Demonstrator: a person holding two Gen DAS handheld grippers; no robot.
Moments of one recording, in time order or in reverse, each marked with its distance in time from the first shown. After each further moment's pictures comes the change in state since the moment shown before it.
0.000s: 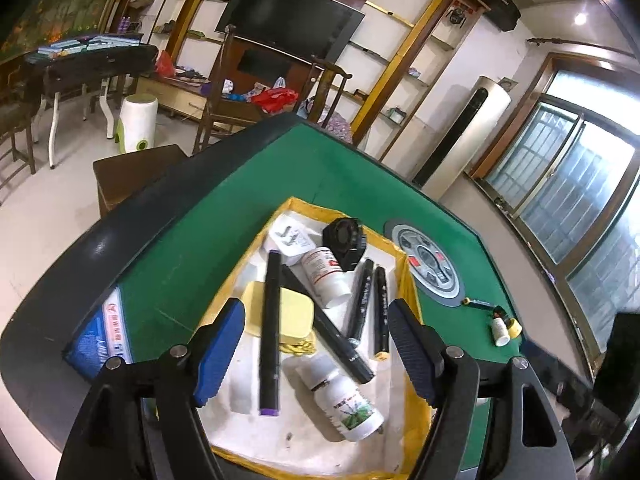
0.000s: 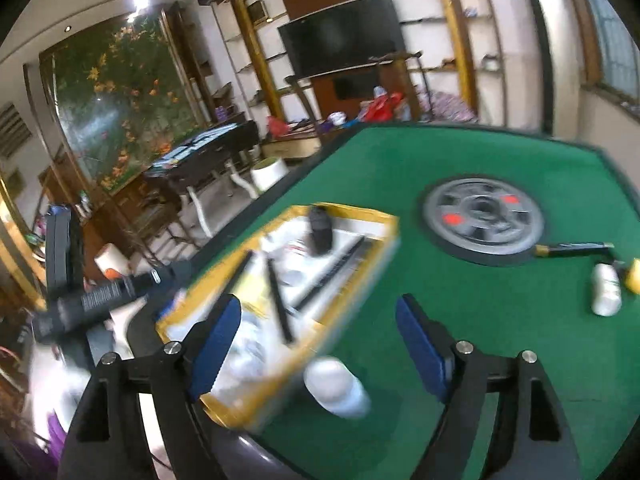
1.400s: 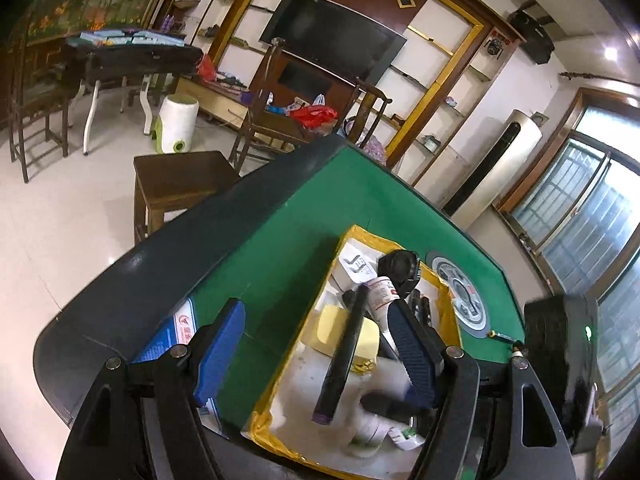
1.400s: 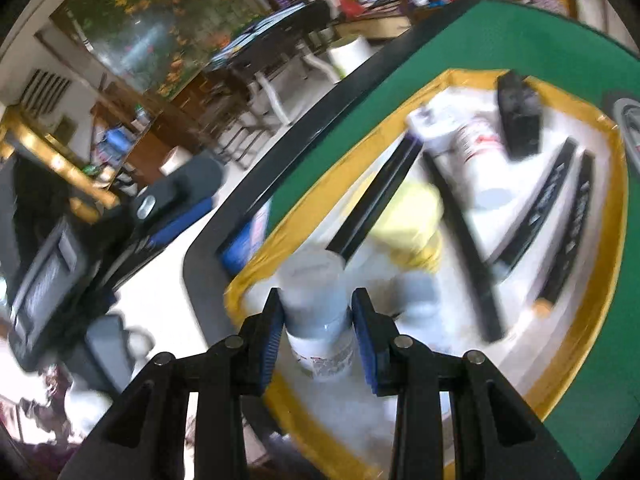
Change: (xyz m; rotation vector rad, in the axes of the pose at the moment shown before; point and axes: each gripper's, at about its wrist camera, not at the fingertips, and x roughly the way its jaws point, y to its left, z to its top) left arm -0.021 0.053 0.010 -0.099 -0.073 0.087; right arm 0.175 0.107 0.005 -0.025 0.461 0.289
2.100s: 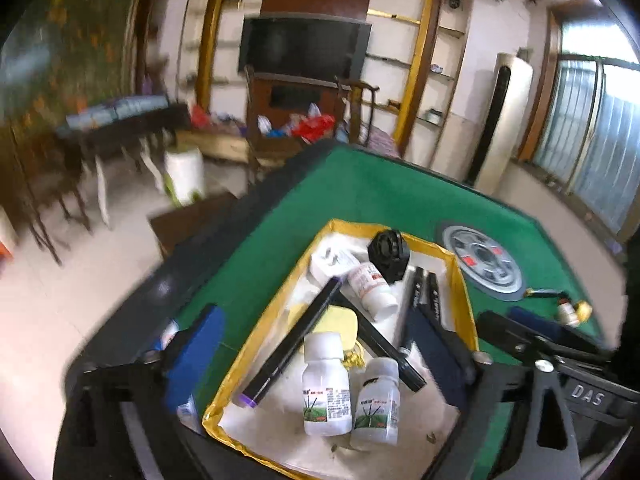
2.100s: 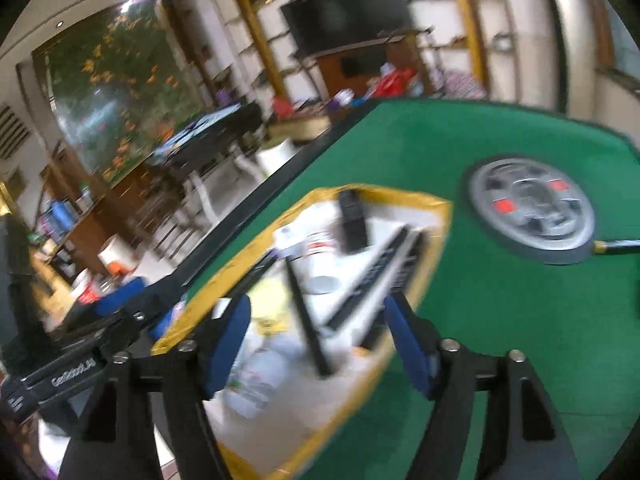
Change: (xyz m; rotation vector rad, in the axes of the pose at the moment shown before) left arm 0.000 -0.098 -0.033 0.305 -0.082 0.210; right arm -0.086 -0.035 -0.043 0.059 -0.411 -0.253
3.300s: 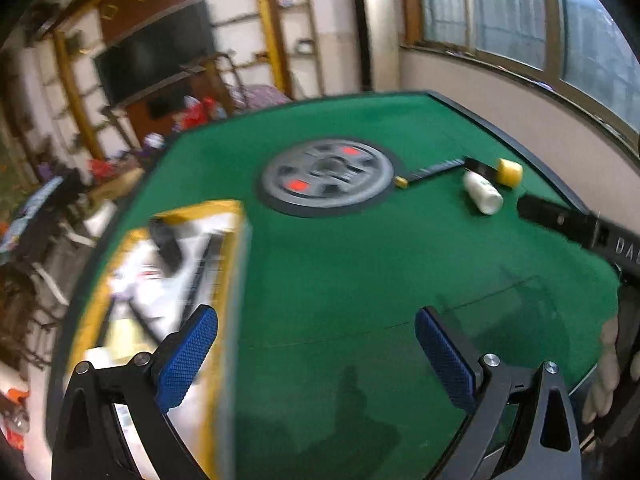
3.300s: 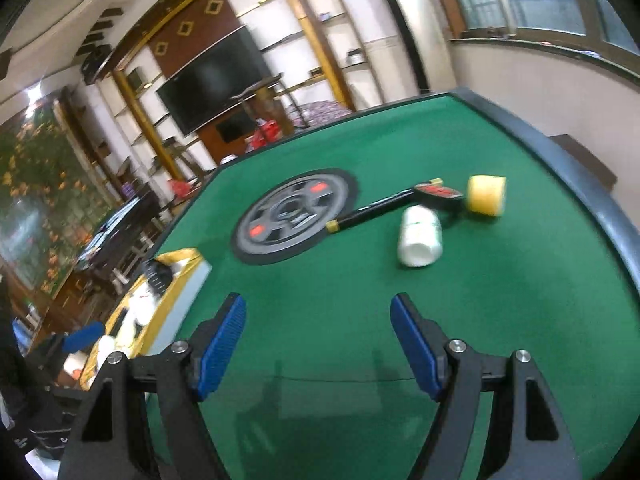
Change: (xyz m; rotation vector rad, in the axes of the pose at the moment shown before) left arm 0.022 -0.225 -0.044 0.464 0.226 -0.204; right arm -0.146 -0.234 -0.054 0.351 -0.182 -0.266
